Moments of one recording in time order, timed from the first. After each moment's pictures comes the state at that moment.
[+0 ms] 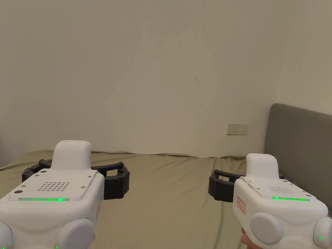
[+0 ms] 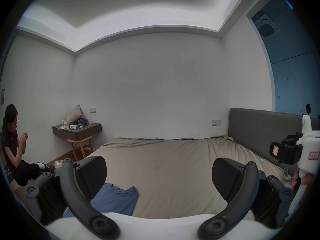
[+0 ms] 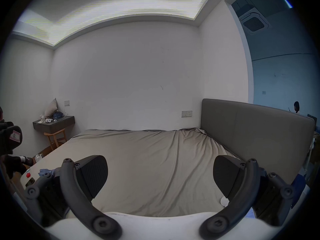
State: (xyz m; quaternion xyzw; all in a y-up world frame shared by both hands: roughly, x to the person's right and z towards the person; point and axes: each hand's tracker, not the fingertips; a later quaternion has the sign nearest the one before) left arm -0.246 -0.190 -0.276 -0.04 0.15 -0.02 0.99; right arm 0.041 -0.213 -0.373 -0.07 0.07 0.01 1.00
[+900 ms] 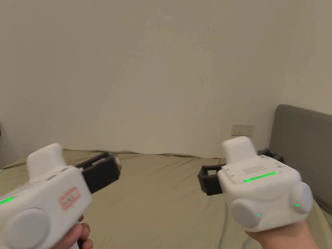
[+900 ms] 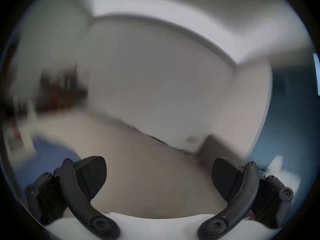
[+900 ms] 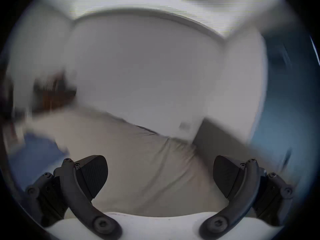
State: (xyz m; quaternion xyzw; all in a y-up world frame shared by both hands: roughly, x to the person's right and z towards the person) left arm -0.299 -0.207 -0.264 -0.03 0.04 0.34 0.94; right arm -0.012 -0.181 -0.380 -0.04 0.08 0.29 0.95
